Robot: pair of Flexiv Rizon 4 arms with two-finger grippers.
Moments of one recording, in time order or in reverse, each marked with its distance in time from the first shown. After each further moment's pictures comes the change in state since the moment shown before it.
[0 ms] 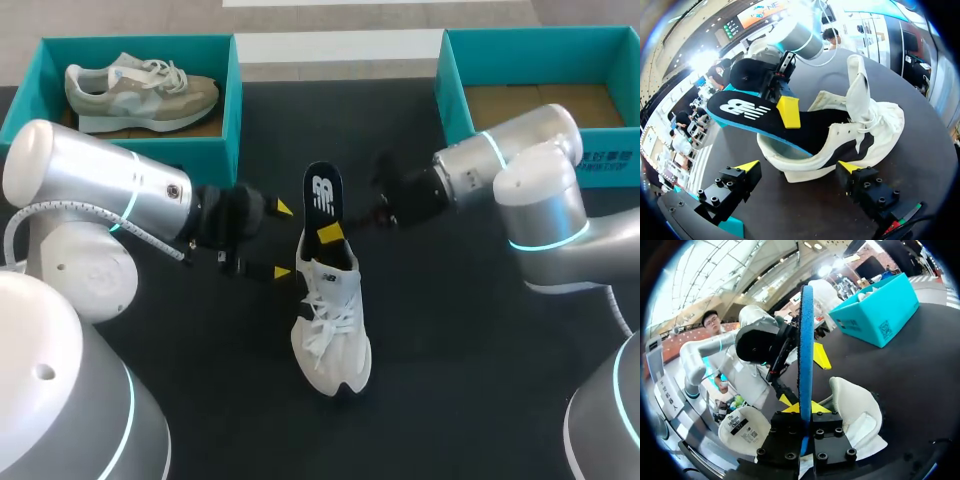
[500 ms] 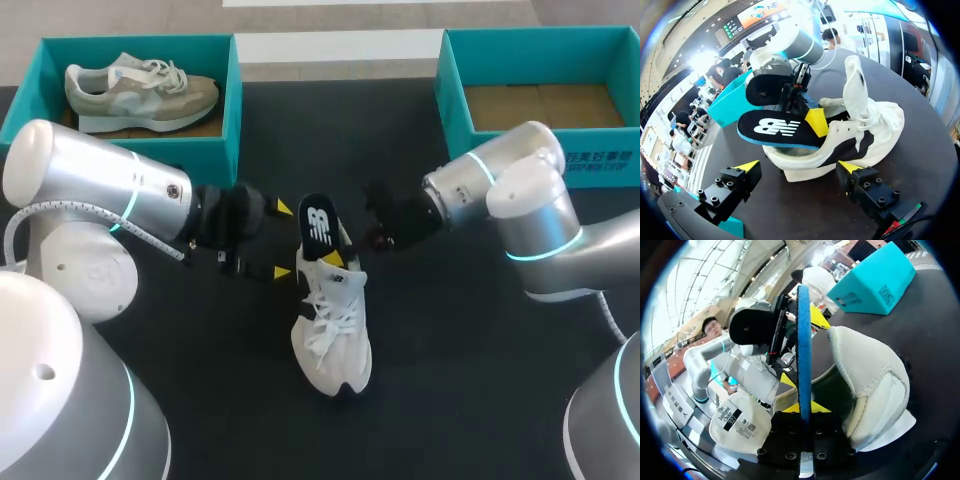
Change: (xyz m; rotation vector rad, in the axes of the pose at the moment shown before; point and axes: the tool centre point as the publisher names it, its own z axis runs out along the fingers) left arm 0.000 0.000 0.000 0.000 0.000 0.000; right arm 0.006 -0.039 0.017 0.072 0.078 0.127
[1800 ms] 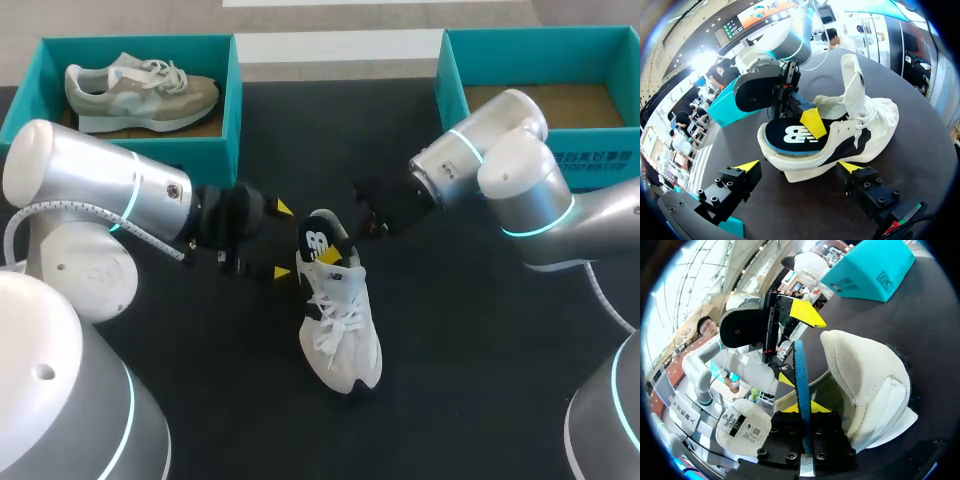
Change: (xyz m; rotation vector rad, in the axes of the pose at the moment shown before) left arm 0.000 0.000 0.000 0.000 0.000 0.000; right arm 0.001 0.003 -0.002 0.137 0.002 0.086
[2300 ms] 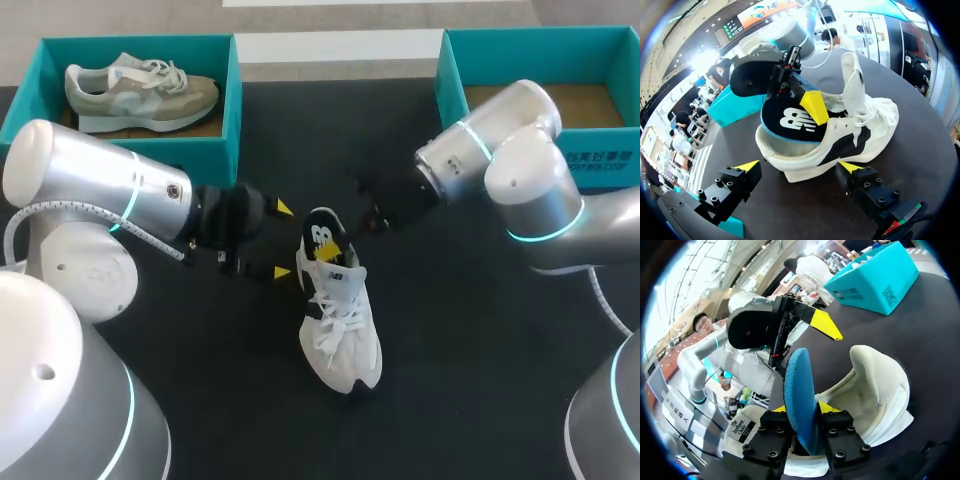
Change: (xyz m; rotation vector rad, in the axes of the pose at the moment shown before) left arm 0.000 0.000 0.000 0.000 0.000 0.000; right arm 0.019 0.011 -0.007 -0.026 -0.078 -0.060
